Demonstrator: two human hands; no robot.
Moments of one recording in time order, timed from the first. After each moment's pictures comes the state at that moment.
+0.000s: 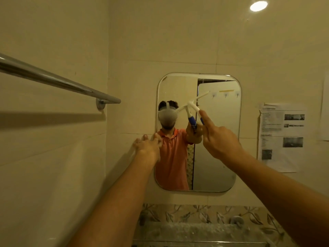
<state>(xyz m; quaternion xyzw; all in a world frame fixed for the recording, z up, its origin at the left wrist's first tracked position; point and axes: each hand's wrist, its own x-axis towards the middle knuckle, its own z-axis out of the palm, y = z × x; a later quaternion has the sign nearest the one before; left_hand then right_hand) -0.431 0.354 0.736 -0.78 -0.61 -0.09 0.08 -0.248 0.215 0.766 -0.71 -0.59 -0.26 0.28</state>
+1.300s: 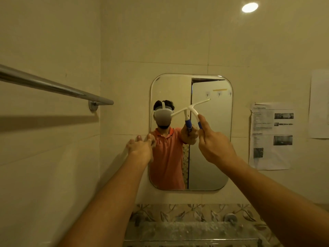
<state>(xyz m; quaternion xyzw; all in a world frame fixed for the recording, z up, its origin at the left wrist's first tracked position) -0.430 0.356 0.736 -0.78 -0.62 -0.09 0.09 -0.244 0.205 0.754 -0.72 -0.58 -0.20 0.33</state>
